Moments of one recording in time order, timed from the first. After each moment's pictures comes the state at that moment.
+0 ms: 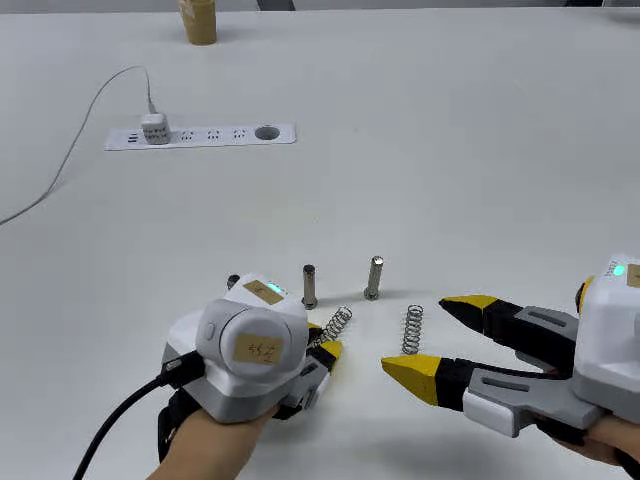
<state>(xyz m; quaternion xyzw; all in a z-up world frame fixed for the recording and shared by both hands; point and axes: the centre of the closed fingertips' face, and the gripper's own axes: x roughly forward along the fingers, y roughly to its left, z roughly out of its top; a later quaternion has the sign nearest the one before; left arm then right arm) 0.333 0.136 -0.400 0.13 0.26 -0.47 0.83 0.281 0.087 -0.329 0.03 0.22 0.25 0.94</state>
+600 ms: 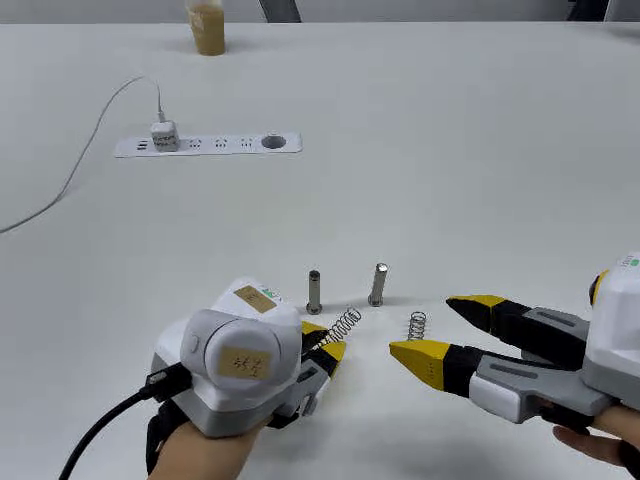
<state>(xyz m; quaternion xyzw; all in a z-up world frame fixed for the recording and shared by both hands) 0.322 0.144 -0.368 0.12 0.21 -0.48 0.84 0.287 0.082 -0.314 0.08 0.21 0.23 0.95</state>
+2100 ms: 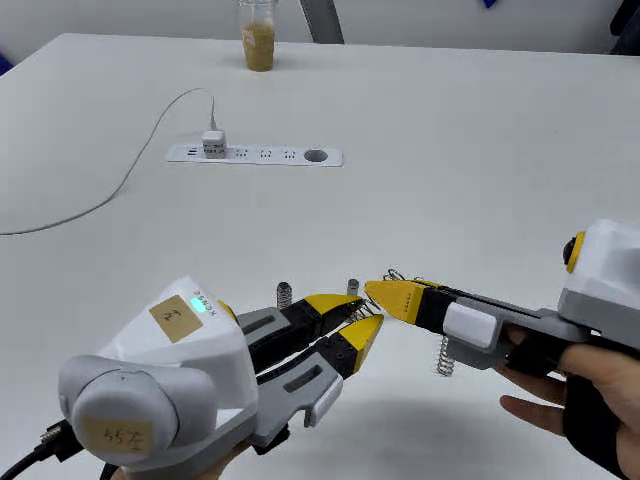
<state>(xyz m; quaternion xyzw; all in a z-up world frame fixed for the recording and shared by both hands) 0.292 0.165 -0.269 0.00 0.05 -0.53 0.85 0.310 0.158 -0.264 0.29 0.19 0.33 0.88</state>
